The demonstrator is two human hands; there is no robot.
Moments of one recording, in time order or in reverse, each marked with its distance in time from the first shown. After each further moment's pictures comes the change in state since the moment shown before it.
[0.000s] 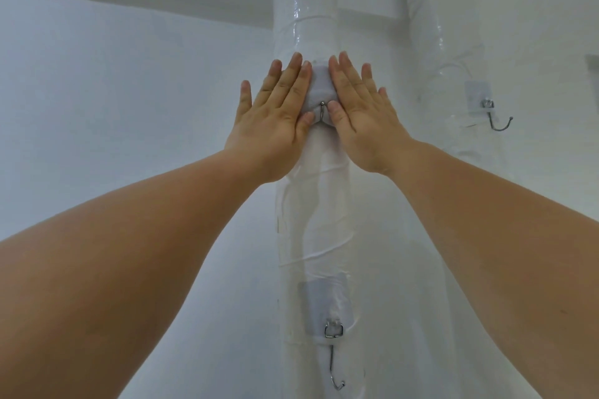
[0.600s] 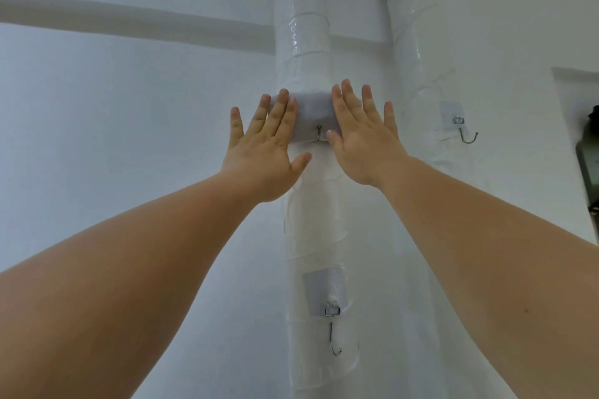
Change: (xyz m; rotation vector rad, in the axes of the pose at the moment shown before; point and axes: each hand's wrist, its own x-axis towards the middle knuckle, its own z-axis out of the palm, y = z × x) left_hand -0.029 0.011 -0.049 0.241 -0.188 -0.067; right_hand -0.022 -0.038 -0.037 -0.305 -0.116 0.155
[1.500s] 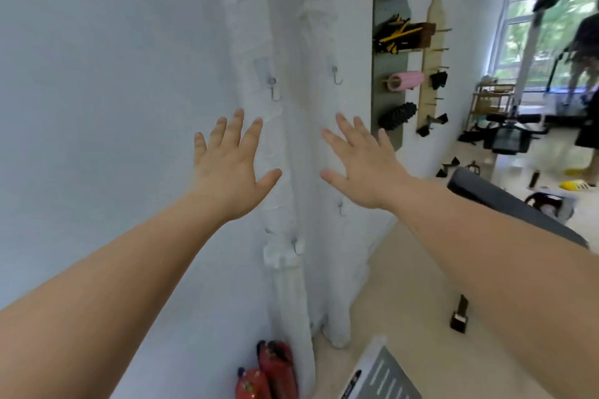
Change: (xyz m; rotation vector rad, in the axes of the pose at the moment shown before) left_hand -0.404 -0.071 -0.102 -0.562 -0.485 0.275; right_hand -0.404 -0.284 -0.145 -0.308 -0.700 0.479
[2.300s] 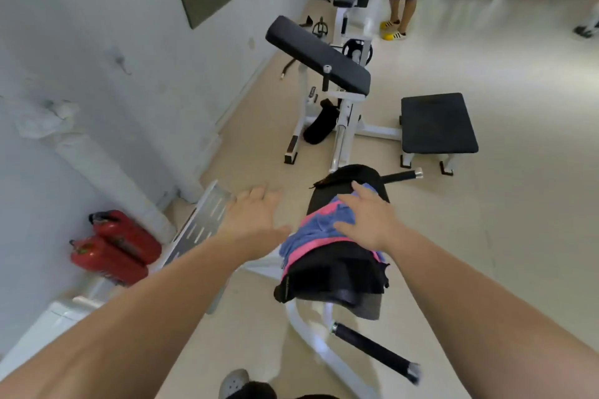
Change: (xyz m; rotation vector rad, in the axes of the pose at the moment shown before) left_hand -0.351 0.518 0.107 -0.324 -0.741 0.420; right_hand -0.620 0.306 0.059 0.177 -0.575 0.670
